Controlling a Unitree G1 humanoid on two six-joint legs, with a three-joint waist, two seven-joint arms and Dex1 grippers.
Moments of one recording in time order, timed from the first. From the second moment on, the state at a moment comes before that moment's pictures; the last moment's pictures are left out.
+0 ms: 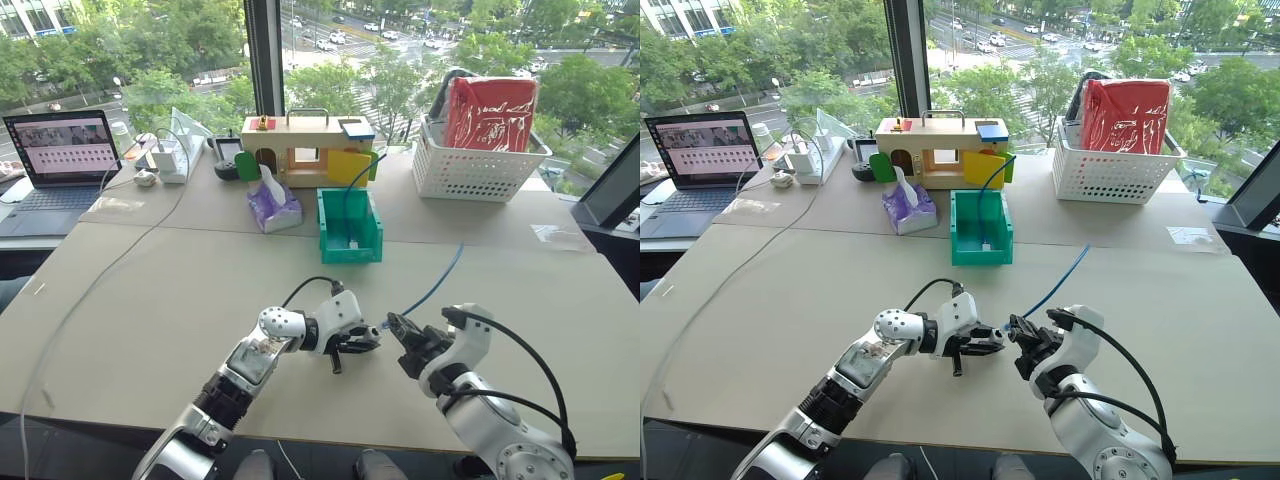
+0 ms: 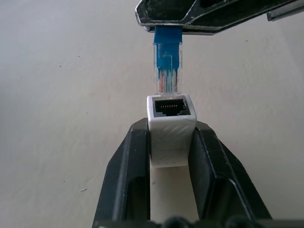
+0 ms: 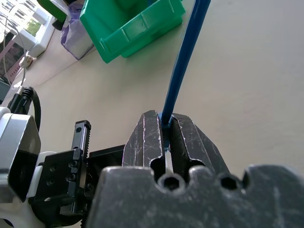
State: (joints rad) left arm -0.50 0.22 -0.44 0.14 -0.04 0.33 -0.95; right arm 0.13 -0.16 -0.05 -0.74 1.05 0.77 -0.40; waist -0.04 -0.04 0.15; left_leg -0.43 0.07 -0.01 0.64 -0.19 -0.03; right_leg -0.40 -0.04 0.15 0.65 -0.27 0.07
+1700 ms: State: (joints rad) left arm -0.51 0.23 -0.47 0.04 -0.03 0.50 -0.92; right arm 0.13 -0.17 0.06 -0.81 0.87 0.88 -0.45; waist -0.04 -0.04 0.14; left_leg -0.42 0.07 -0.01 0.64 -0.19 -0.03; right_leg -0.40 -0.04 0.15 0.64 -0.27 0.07
